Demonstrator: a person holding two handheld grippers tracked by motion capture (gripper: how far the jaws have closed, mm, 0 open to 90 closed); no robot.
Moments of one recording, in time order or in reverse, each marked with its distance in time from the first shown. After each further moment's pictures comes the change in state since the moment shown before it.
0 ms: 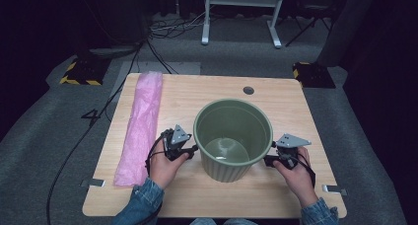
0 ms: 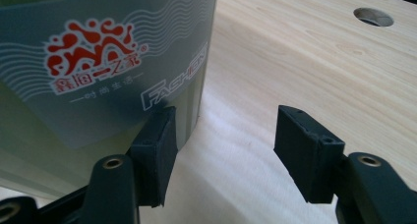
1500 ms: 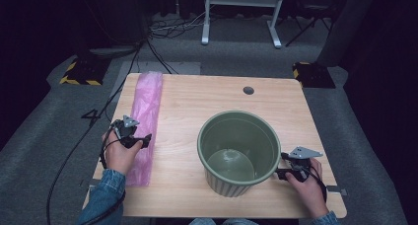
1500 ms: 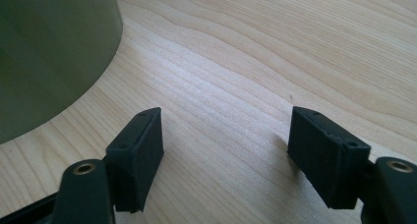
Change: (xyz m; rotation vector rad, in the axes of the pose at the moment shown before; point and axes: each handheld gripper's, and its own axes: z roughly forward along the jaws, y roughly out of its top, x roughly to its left) left arm 0.125 -0.054 -0.053 0.199 0.308 -0.257; right arm -0.020 -0.056 -0.017 0.128 -0.053 0.089
